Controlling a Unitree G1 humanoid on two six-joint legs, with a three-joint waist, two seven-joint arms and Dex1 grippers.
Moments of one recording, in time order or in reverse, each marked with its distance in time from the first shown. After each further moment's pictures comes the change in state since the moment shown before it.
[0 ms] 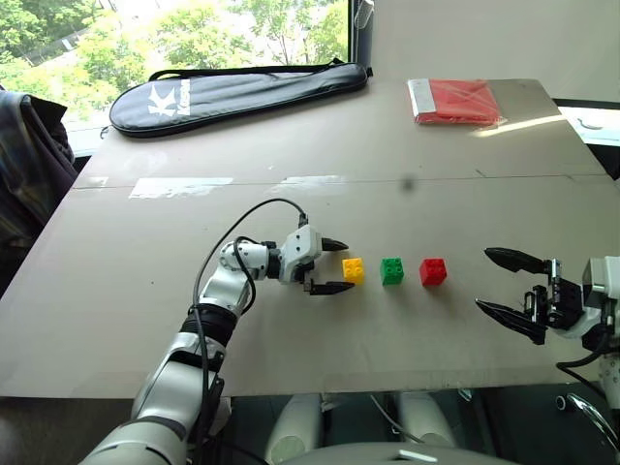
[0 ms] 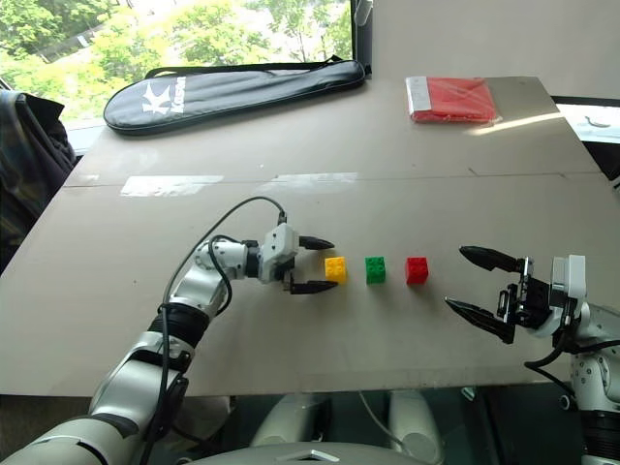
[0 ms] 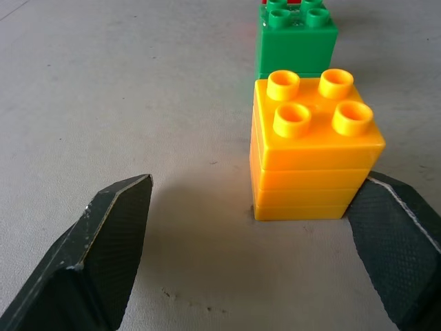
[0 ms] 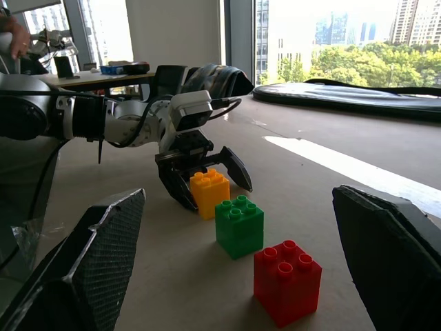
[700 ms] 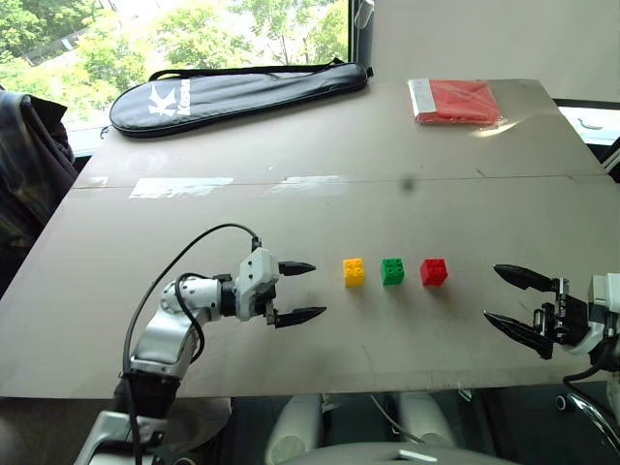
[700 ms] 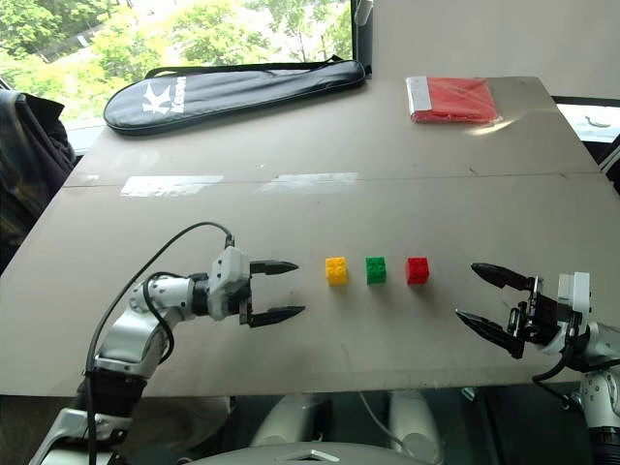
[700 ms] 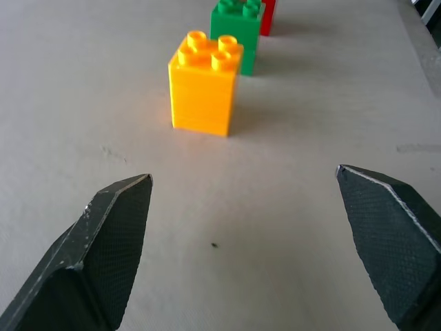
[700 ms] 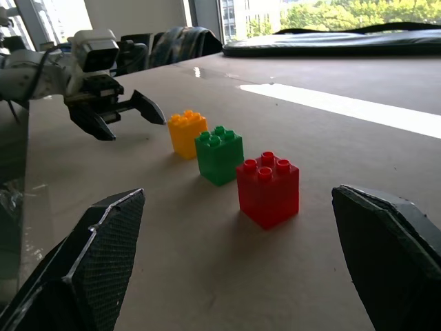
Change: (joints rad) left arm 0.567 0.199 0.172 -0.733 -0.166 0.397 0.181; right arm 0.094 -0.008 -0.037 0.160 -0.086 -0.073 -0.008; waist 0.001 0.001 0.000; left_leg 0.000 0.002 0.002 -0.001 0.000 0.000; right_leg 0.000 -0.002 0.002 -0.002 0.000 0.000
